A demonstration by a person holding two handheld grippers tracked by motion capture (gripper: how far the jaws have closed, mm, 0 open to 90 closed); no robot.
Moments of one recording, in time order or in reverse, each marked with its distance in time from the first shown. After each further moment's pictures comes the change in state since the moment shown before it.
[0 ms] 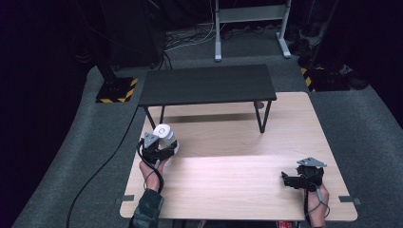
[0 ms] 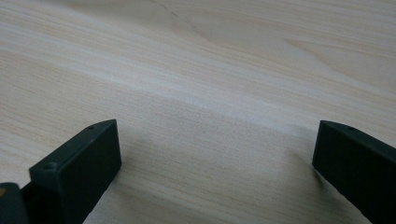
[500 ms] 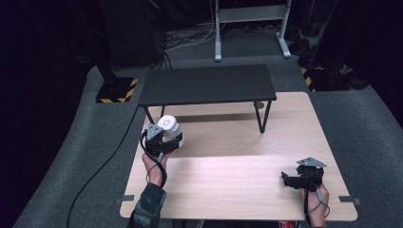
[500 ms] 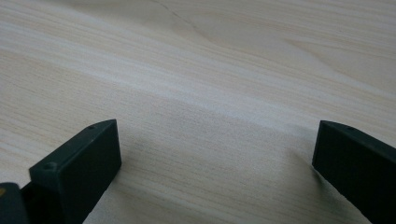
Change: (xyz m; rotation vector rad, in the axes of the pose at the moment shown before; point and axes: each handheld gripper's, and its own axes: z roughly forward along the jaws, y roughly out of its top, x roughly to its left) left arm -0.016 0.037 -0.004 -0.025 -0.048 0.025; right arm 0.000 0.000 0.000 0.000 0.002 -0.002
